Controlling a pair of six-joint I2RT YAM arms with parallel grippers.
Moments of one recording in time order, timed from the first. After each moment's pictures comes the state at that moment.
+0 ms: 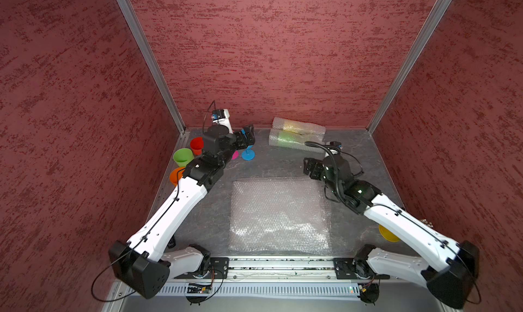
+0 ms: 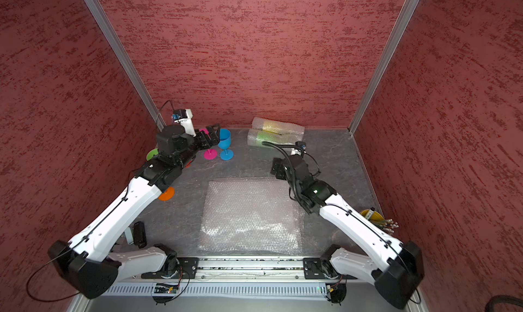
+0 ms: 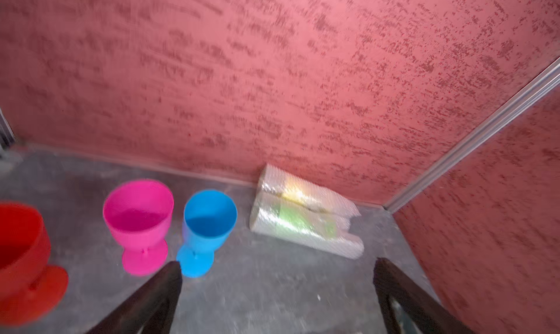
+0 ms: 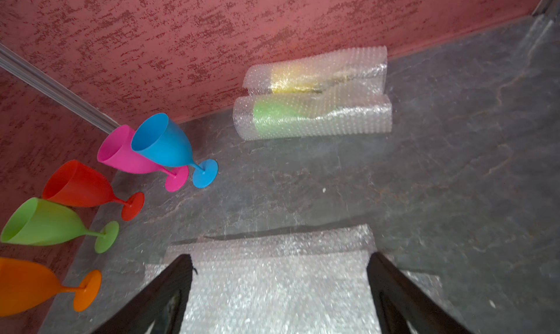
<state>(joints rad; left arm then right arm) -0.39 1.17 1.20 -0.31 -0.08 -0.56 0.64 1.23 1.07 -0.37 0.38 0.63</state>
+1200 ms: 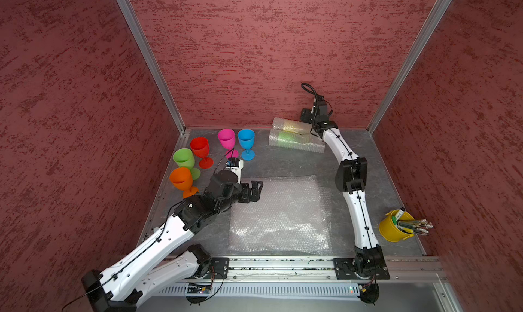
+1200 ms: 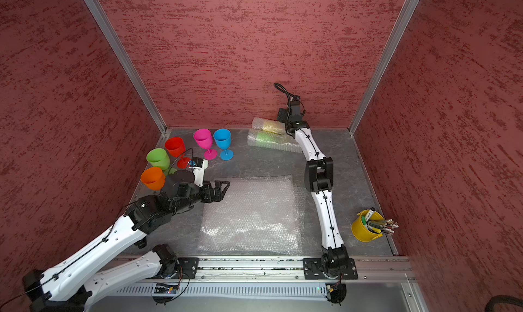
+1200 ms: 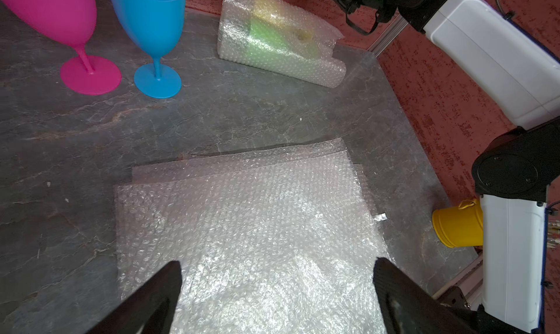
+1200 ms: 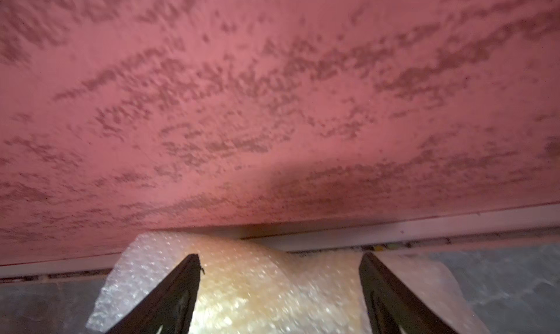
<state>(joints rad) -0.73 0.88 0.90 -0.61 -0.12 -0.57 0.17 2.67 2.60 -0.29 0.04 0.38</state>
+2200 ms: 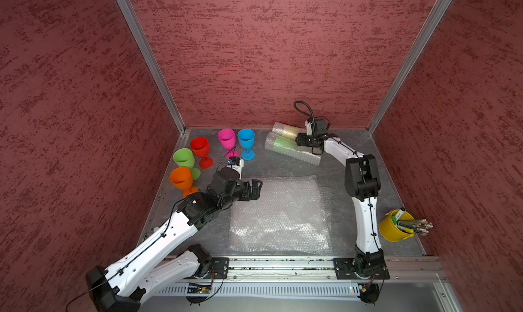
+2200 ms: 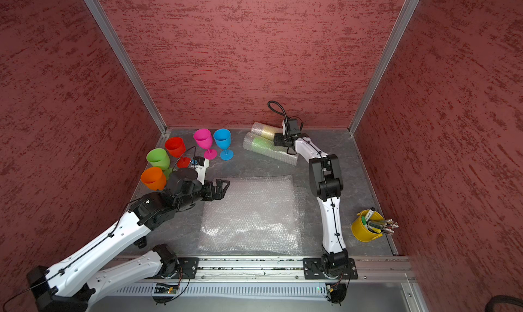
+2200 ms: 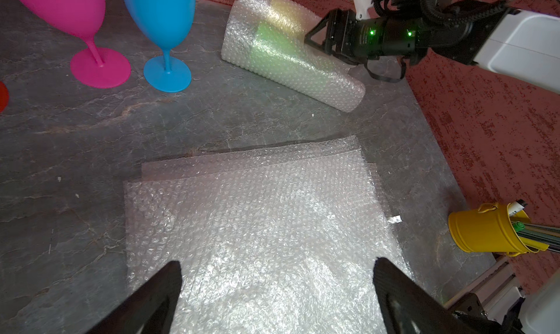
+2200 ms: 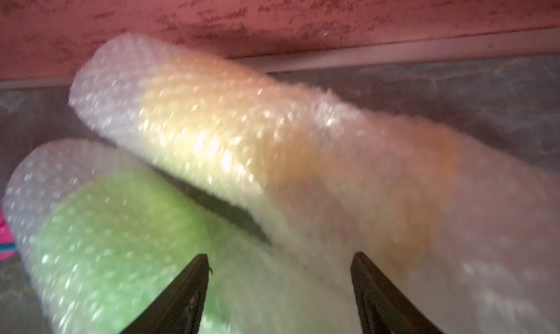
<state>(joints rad) -0.69 0.91 0.90 -0.61 -0.10 -0.56 0.24 2.24 1.81 -0.34 -0.12 0.25</state>
